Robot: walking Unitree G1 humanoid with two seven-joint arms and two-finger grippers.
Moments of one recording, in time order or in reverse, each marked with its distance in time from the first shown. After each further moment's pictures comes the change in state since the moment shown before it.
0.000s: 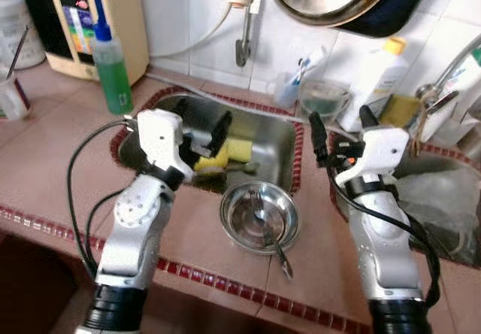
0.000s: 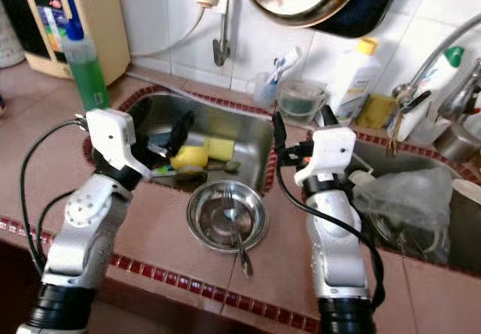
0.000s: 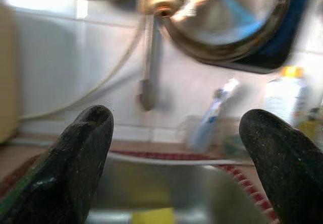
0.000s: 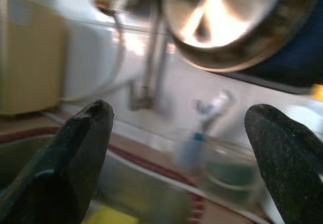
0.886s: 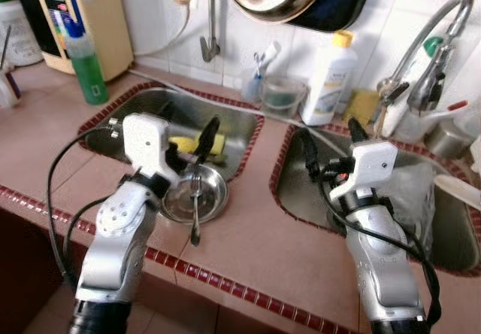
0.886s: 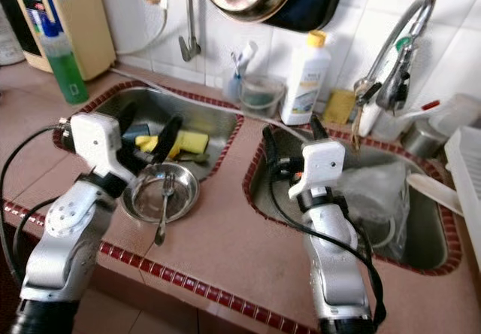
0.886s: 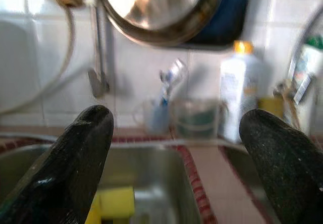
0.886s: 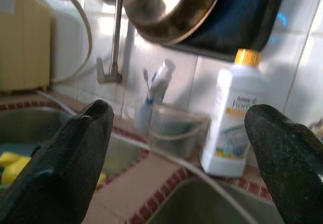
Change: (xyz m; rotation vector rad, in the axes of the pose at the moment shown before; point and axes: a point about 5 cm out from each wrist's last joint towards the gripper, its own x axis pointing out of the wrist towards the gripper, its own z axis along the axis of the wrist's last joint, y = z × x) left arm -0.022 0.002 0.003 0.038 0.071 -0.032; right arm -0.025 -0.004 -0.010 -0.021 0.075 0.005
